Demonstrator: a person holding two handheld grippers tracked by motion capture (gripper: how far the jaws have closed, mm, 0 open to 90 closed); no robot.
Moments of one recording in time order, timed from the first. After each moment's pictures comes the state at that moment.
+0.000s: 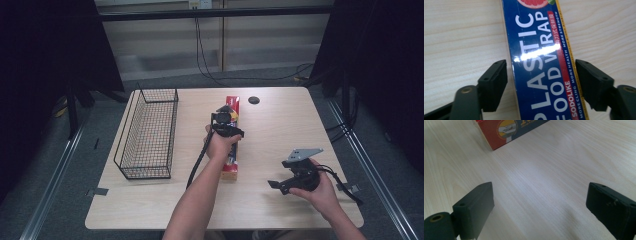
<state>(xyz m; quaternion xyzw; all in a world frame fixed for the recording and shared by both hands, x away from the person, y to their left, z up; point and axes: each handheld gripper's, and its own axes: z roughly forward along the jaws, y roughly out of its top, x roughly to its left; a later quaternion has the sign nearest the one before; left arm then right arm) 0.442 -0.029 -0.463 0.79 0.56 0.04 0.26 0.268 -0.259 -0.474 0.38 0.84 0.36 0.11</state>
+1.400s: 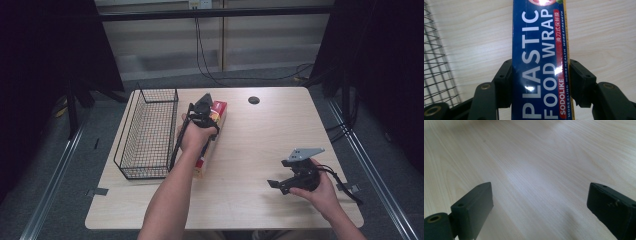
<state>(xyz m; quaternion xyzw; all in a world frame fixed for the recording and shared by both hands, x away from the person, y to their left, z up) 0.439 0.034 -0.401 0.81 0.57 0.03 0.14 0.268 -0.260 -0.472 0.38 0.84 0.38 0.11</state>
